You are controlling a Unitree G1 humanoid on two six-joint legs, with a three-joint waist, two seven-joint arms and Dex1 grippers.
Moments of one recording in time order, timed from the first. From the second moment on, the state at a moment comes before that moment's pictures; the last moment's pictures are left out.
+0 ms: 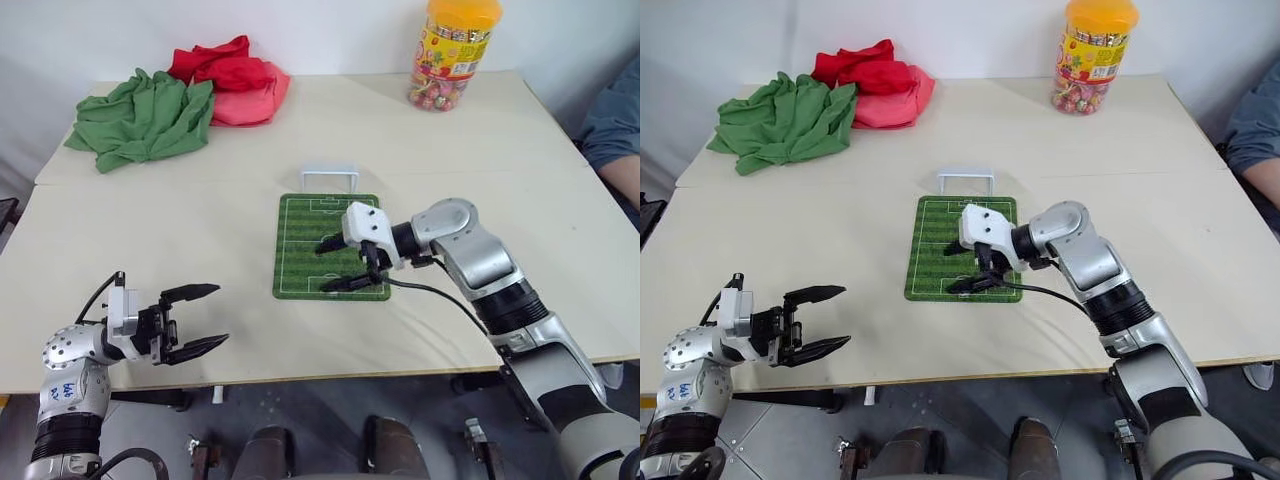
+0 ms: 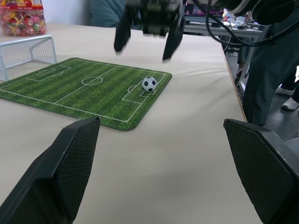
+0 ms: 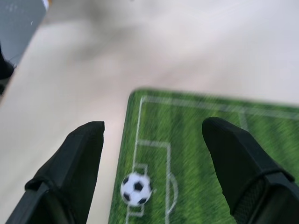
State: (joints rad) left arm -0.15 0.60 0.27 0.32 -0.60 -0.18 -1.48; right arm -0.87 -0.49 0.33 0.13 0.16 0.36 1.32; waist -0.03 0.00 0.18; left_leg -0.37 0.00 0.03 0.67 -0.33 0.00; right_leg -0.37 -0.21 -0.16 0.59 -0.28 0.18
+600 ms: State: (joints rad) left arm -0.27 0.61 0.25 0.42 -0.60 -0.17 -1.50; right arm -0.48 -0.65 0.24 -0.34 0.34 0.57 1.21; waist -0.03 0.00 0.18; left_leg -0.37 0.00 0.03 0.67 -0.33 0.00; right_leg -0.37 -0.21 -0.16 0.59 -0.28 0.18
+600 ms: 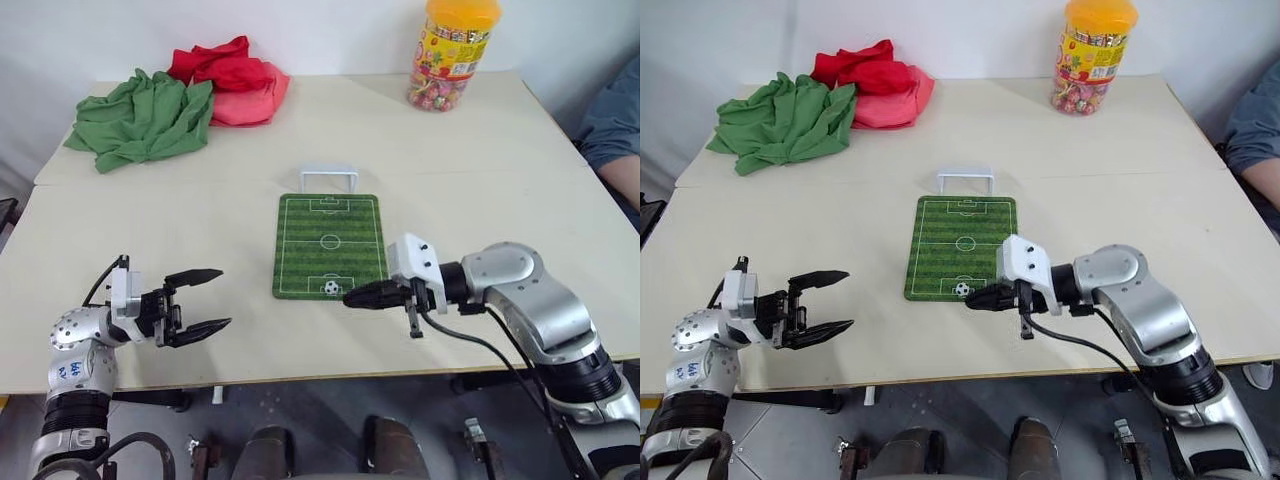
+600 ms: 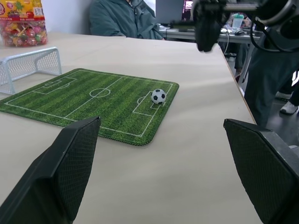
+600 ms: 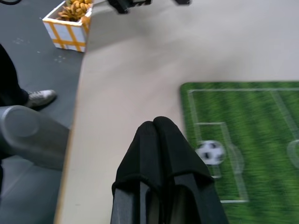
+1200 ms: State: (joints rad) left arm -0.14 0.73 0.21 0.38 -0.54 -0.16 -1.50; right arm -0.75 -0.43 0.39 0.31 0.16 0.21 1.26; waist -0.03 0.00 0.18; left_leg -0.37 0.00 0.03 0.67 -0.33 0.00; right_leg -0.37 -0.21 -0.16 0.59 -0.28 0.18
